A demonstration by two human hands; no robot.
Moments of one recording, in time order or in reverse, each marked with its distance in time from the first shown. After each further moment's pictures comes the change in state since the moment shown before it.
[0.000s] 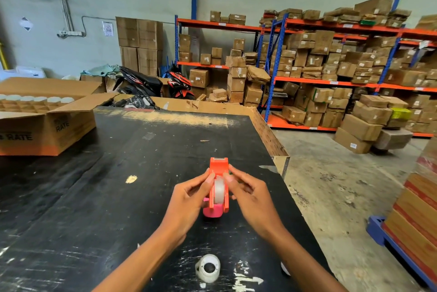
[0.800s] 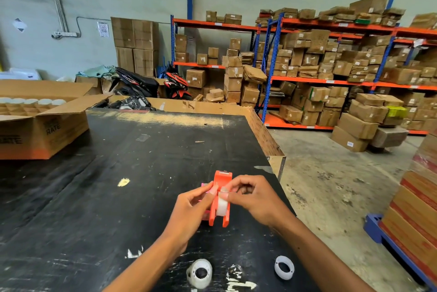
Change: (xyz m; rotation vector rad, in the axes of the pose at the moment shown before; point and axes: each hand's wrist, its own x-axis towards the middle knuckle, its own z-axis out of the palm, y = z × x) left_hand 0.000 -0.012 0.019 0.050 -0.014 -0.142; right_hand 0.015 0.004 -0.037 -0.176 -0.181 0.089
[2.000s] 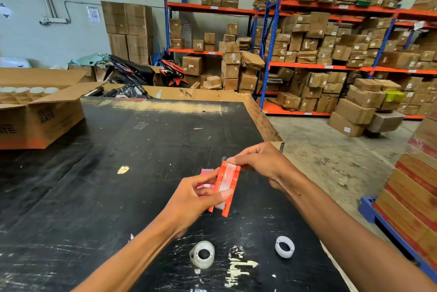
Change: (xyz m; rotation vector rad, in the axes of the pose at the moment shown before) left_hand -0.010 0.011 -0.005 0.081 -0.199 0.009; right_hand 0.037 -0.006 -0.021 0.105 0.073 0.277
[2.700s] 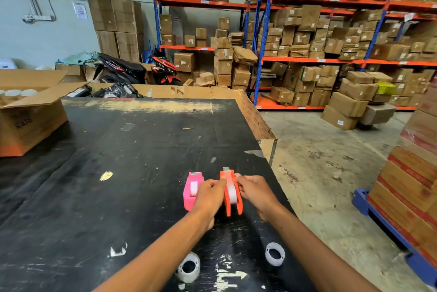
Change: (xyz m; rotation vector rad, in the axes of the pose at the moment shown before) left_hand 0.082 -0.049 0.062 -0.051 0.319 -0.346; right_hand 0.018 0.095 0.004 0.178 0.164 0.140
